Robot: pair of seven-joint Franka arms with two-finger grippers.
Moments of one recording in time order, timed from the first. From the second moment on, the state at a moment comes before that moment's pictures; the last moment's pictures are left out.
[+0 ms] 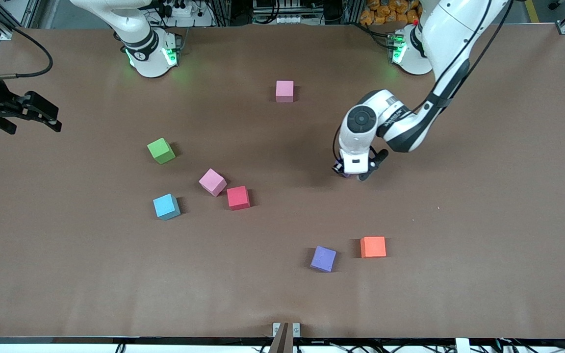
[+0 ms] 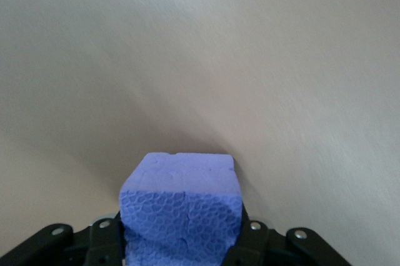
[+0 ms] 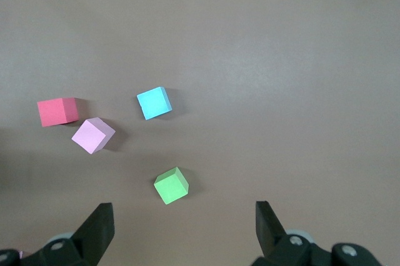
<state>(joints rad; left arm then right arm) -0.14 0.50 -0.51 -2.10 0.39 2.44 -1.69 0.02 -0.02 0.03 -1.54 0.00 1.56 0.01</state>
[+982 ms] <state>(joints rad) -0.37 0.54 -0.71 -2.03 0.50 2.44 -1.63 0.02 -0.02 0.03 -1.54 0.00 1.56 0.01</state>
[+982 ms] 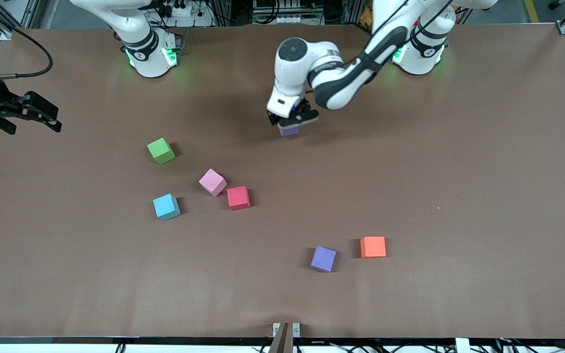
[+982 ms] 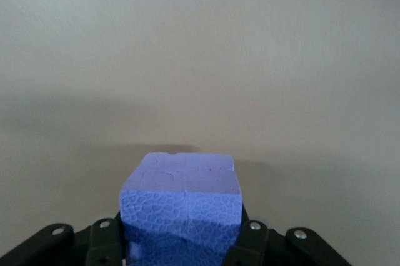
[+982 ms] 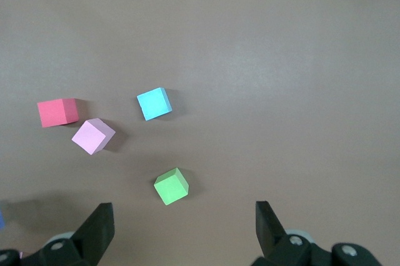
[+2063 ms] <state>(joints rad) -0.46 0.62 -0.71 -2.03 0.50 2.39 -1.54 0.02 -0.02 0.02 -1.54 0.00 1.56 0.01</state>
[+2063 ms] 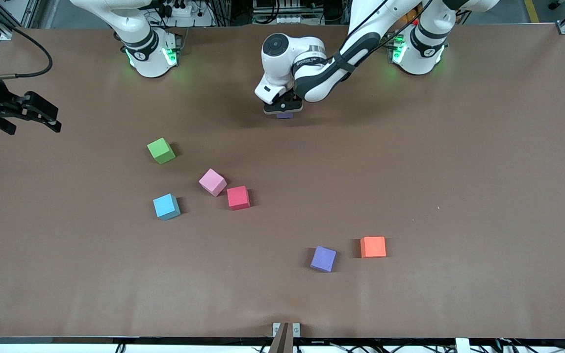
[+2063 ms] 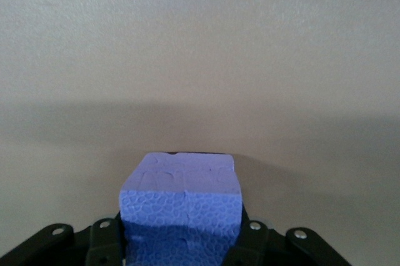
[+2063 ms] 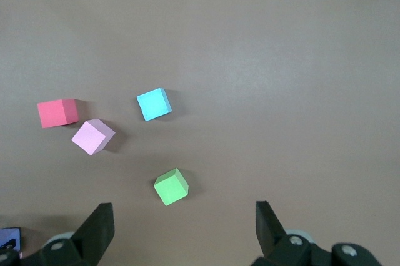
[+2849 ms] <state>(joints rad) -0.47 0.63 -0.71 -2.03 0.50 2.38 -1.52 0.02 -0.02 0.01 -1.54 0.00 1.56 0.01</state>
